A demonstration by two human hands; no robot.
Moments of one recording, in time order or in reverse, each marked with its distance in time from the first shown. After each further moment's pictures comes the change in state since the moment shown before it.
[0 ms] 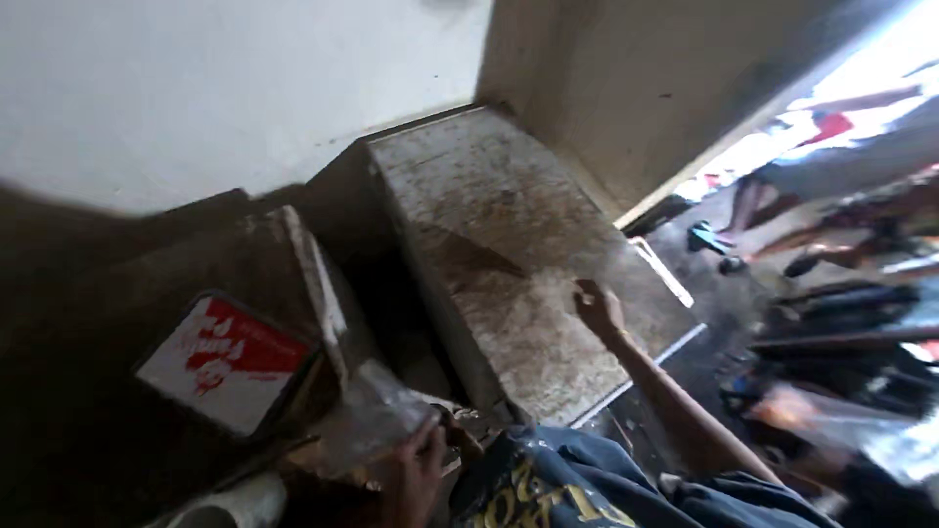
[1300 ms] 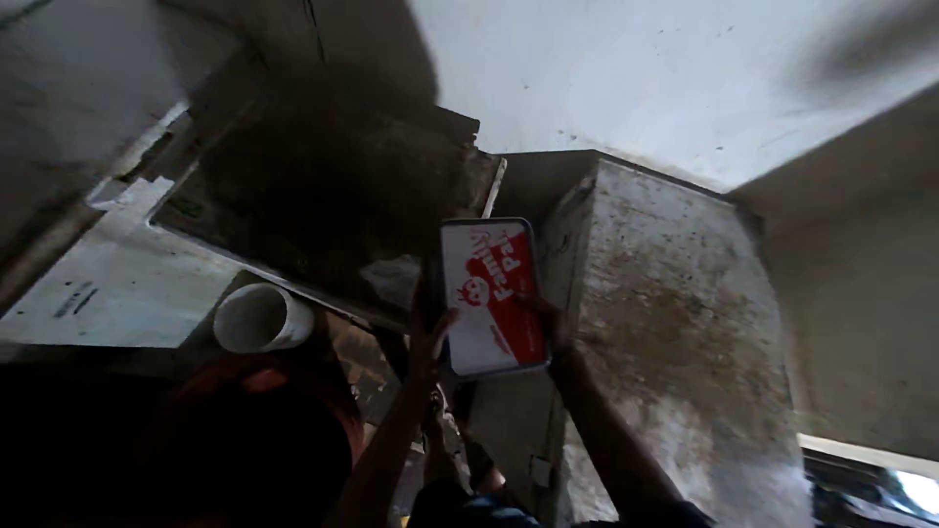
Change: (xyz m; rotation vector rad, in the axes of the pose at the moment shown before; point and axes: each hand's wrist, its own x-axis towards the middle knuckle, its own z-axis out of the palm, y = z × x) left_hand 0.068 -0.045 -0.087 -1.057 0.772 -0.267; right_hand -0.117 -0.351 0.109 1.043 -1.189 -0.177
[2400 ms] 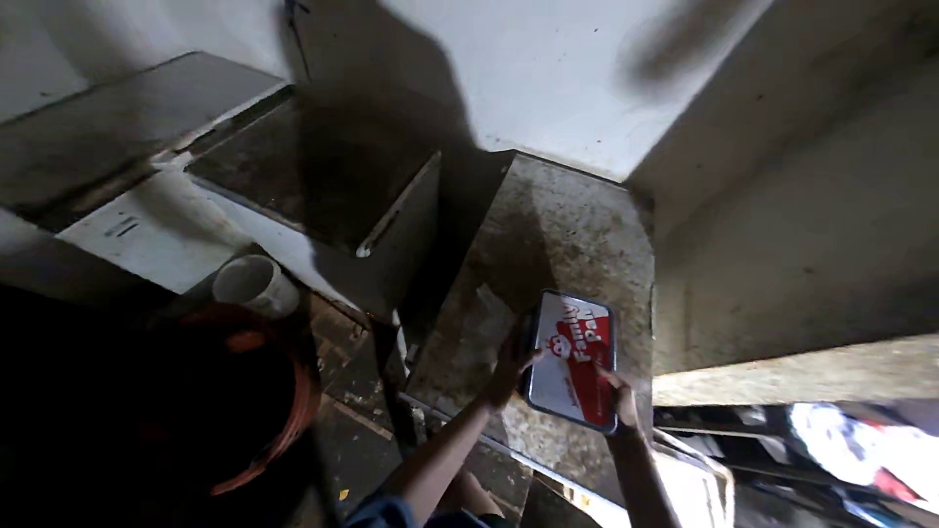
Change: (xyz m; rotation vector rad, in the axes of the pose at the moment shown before) left_hand -0.302 -0.255 0.290 0.067 -0.467 -0.063; right_hand -0.328 0.044 -0.428 0.050 0.321 -0.252
